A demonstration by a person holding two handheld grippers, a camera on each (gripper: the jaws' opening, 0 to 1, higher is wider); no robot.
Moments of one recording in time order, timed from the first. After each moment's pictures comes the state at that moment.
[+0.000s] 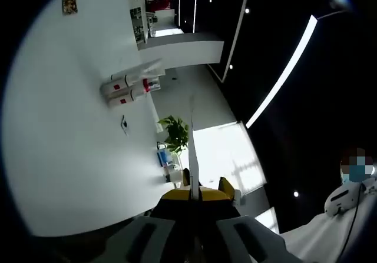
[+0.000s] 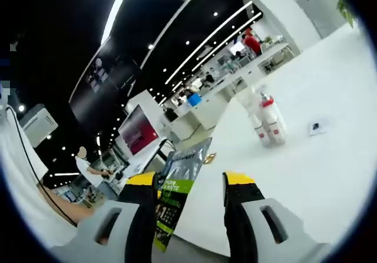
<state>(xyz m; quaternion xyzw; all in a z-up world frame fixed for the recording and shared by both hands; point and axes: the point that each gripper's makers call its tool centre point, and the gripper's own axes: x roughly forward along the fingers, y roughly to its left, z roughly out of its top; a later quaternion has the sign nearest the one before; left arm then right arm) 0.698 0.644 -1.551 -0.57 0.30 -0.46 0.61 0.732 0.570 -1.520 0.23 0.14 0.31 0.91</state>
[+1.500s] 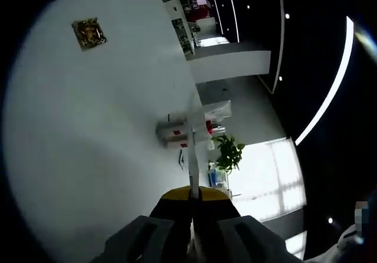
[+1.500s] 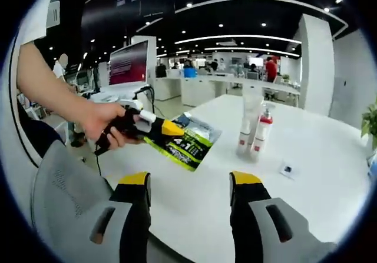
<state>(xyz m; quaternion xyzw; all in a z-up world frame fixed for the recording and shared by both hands) 0.831 0.681 -1.612 -0.55 0.39 -0.30 0.68 0.727 0.595 -1.575 -0.06 0.18 0.32 0.93</state>
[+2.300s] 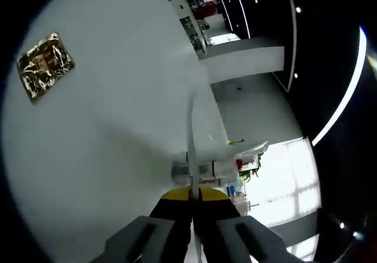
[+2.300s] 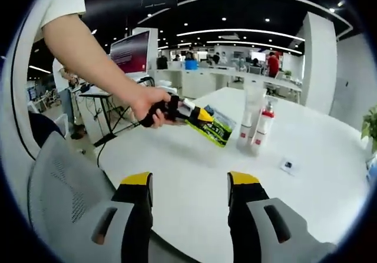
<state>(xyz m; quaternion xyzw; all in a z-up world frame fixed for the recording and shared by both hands) 0.942 0.669 -1.649 -0.52 0.42 -0.26 0.70 0.727 0.594 -1.589 -0.07 0.21 0.32 0.92</state>
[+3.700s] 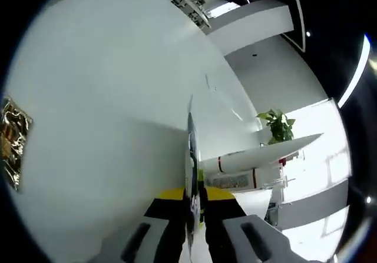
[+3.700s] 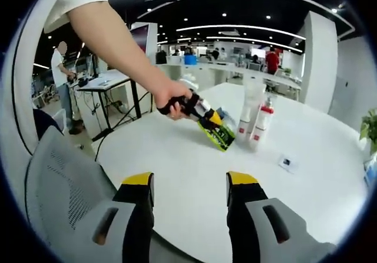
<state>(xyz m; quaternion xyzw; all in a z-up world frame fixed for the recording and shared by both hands) 0.972 0.655 -1.688 -0.37 0.51 -0.26 0.73 0.727 0.589 -1.596 -0.09 0.22 0.31 0.92</state>
